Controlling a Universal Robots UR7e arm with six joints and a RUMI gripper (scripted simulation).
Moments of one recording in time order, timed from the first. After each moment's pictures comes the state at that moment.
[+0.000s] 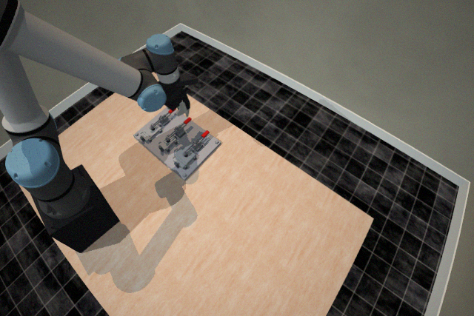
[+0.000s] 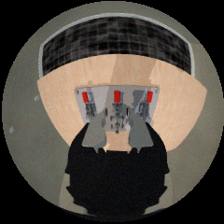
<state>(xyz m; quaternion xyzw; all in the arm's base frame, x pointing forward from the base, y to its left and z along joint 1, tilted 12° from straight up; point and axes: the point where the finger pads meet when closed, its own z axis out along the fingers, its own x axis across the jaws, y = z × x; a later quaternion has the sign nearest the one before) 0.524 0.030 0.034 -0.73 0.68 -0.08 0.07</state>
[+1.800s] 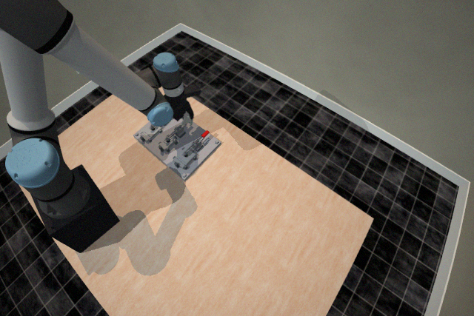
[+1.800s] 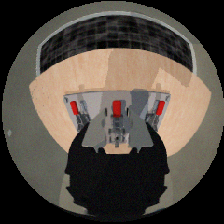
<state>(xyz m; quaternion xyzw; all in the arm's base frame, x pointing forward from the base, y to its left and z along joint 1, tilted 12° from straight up) 0.544 0.028 -0.034 -0.72 0.68 -0.08 0.07</state>
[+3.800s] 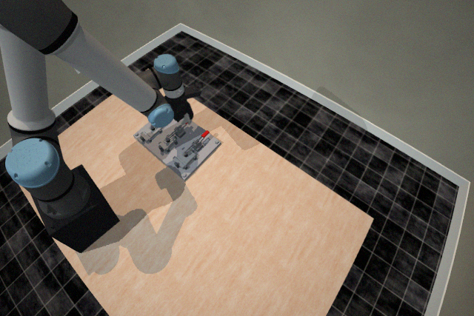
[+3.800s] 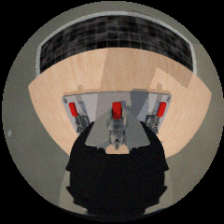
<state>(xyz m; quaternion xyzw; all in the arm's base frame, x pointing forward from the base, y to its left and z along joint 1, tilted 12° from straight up) 0.546 0.028 -0.040 -0.72 0.68 -0.08 0.07</state>
